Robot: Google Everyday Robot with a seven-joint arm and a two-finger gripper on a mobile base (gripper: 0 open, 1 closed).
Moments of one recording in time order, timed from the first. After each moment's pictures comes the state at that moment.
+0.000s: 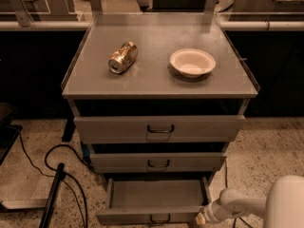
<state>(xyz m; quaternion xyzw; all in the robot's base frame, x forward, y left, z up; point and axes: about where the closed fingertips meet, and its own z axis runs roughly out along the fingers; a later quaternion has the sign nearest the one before) 0.430 -0.234 0.162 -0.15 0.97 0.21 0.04</state>
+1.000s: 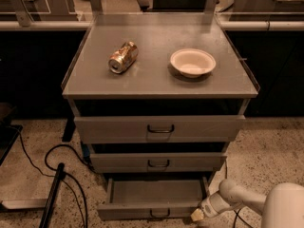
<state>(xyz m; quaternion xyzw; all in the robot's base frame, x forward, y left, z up) 0.448 -0.214 0.164 -0.25 0.93 0.28 0.04</state>
